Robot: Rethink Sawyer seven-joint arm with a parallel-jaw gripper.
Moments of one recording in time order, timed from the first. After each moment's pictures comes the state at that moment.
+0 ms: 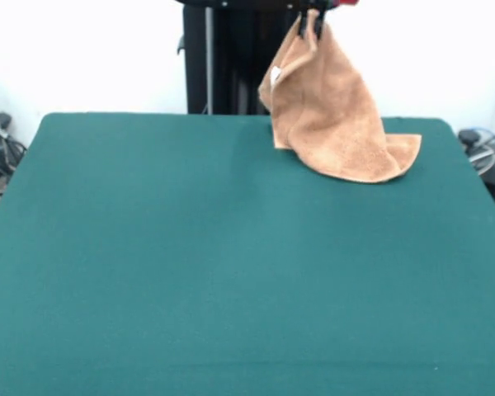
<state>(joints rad) -0.08 -0.91 -0.16 2.00 0.03 0.80 1.64</state>
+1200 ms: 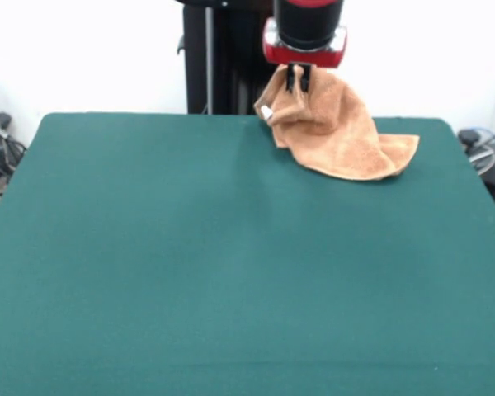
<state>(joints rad) -0.23 -0.73 0.00 1.91 -0.02 0.79 1.64</state>
